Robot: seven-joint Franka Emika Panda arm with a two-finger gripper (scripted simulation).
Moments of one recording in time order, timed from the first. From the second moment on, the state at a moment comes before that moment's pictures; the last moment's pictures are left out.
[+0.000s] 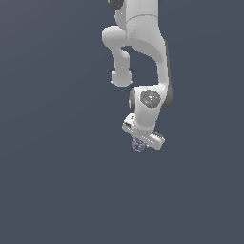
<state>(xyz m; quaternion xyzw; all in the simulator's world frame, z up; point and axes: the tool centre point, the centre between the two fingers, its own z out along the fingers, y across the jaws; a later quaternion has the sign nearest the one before) -0.012 0.093 0.052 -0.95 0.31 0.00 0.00</state>
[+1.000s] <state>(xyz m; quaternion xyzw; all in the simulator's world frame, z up) 0.014 0.036 0.100 -0.95 0.31 0.00 0.00</state>
